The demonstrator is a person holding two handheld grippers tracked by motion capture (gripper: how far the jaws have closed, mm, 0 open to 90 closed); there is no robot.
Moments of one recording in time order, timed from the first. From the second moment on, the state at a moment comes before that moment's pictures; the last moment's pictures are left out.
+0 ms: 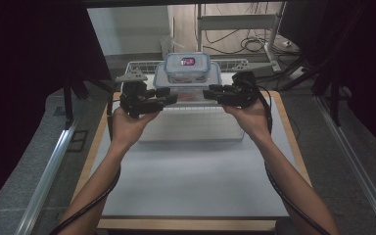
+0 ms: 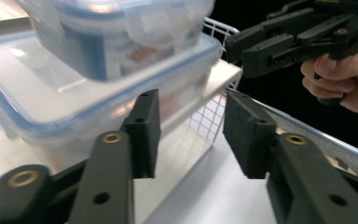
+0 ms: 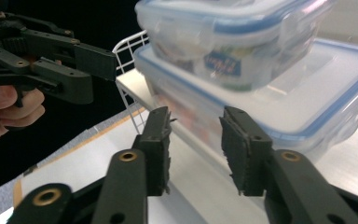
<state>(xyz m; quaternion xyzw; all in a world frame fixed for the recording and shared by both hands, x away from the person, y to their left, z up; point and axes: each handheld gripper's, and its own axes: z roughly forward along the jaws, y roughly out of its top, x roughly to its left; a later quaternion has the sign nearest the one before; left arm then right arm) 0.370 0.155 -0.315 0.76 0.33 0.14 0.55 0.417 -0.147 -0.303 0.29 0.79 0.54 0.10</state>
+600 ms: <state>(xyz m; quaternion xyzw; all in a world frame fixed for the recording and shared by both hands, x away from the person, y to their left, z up) 0.334 0.151 -0.365 0.79 0.31 0.17 0.50 0.385 -0.155 -0.338 0.27 0.81 0.51 0.11</state>
